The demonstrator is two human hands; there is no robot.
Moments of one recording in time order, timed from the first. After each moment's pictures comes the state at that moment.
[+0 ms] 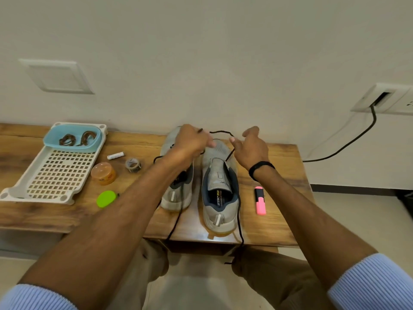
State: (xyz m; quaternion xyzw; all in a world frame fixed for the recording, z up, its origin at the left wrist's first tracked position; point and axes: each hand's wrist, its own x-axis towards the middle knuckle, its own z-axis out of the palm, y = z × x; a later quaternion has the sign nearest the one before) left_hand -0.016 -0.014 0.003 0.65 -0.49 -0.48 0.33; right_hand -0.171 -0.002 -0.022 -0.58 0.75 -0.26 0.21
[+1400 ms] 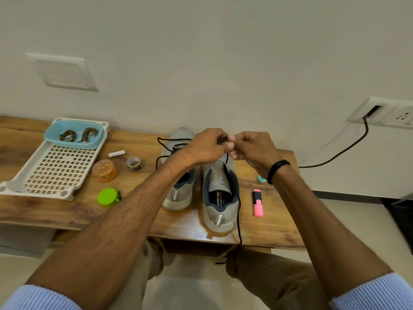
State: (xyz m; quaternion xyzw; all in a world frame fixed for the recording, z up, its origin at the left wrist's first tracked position) left_hand -0.014 -0.007 0.010 0.52 -0.74 -0.36 0.21; right_hand -0.175 0.012 0.011 -0.49 0.58 -0.42 0.50
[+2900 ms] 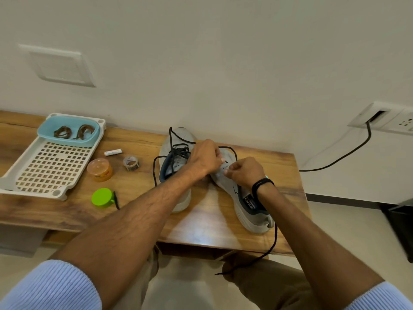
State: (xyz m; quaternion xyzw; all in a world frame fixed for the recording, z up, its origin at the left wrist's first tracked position) left_hand -0.033 -0.018 -0.039 0.62 -0.70 -0.28 0.19; right_hand -0.166 0.018 -0.039 -0.57 0.74 -0.15 0.32
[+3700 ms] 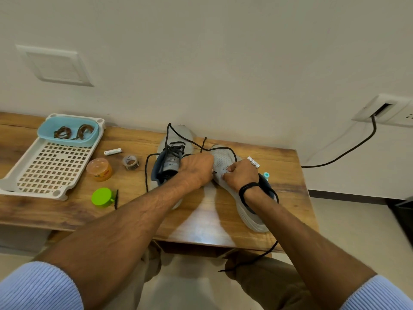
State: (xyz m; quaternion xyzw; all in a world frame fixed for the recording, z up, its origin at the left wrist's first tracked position) left_hand -0.024 -0.006 -0.060 0.59 -0.80 -0.11 -0.02; right_hand -0.148 0.020 -0.058 -0.51 0.80 -0.15 0.28
